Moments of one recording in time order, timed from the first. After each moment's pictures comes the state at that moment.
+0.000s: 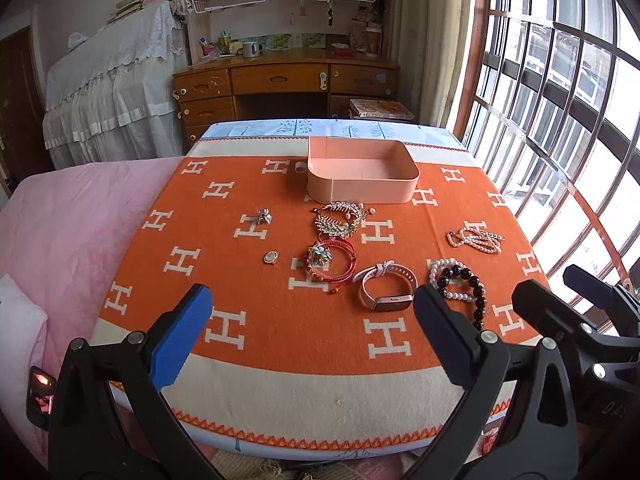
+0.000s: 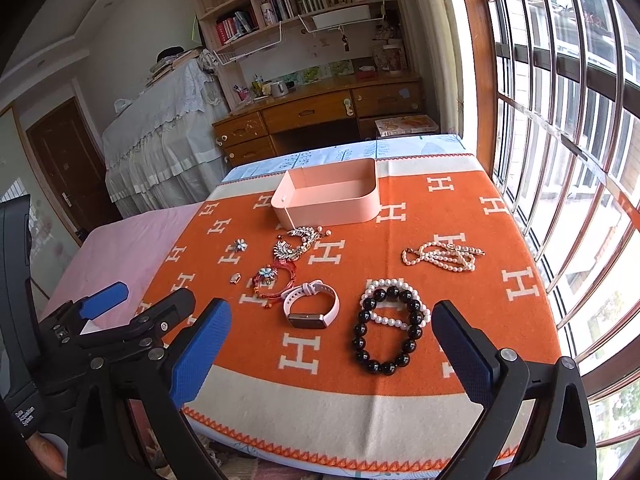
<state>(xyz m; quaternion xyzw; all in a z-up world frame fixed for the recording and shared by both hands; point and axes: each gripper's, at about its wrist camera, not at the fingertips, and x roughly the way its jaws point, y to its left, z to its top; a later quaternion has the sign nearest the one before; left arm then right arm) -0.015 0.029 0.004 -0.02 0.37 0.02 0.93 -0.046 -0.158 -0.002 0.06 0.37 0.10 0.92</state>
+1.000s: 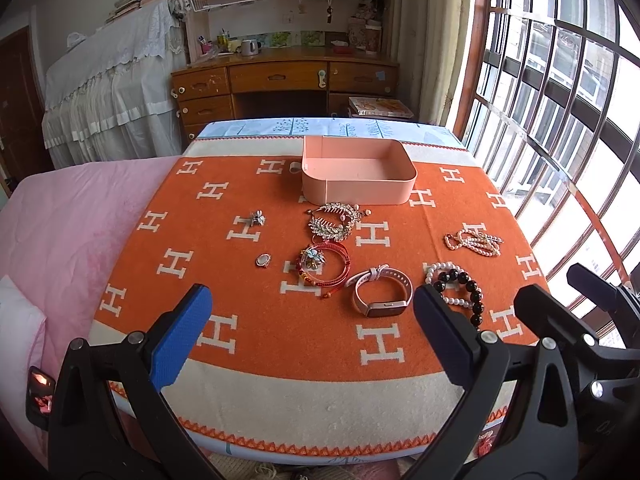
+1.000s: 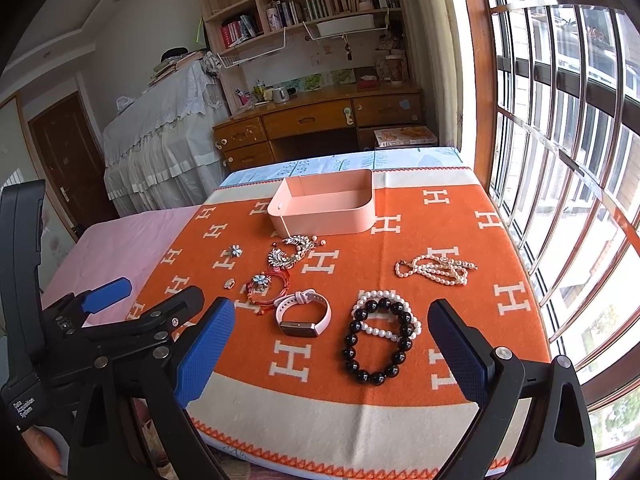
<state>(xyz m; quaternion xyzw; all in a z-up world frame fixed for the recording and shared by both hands) -0.016 0.028 0.002 -0.02 0.38 0.02 0.93 -0.048 -0.158 0.004 0.05 0.36 0.10 0.93</state>
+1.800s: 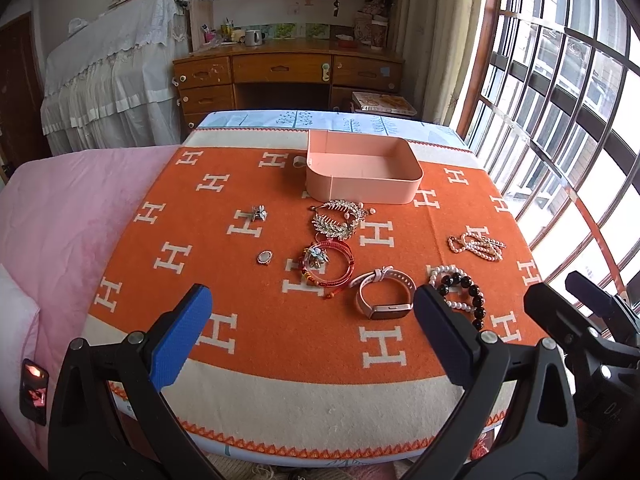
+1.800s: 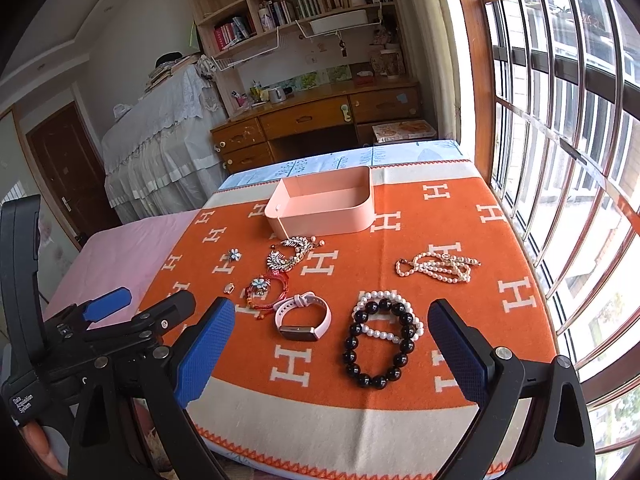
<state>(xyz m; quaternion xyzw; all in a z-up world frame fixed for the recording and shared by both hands) -0.003 0.024 -0.001 -0.04 0.39 0.03 0.92 -0.042 -0.159 0.002 0.06 0.36 0.10 0.92</state>
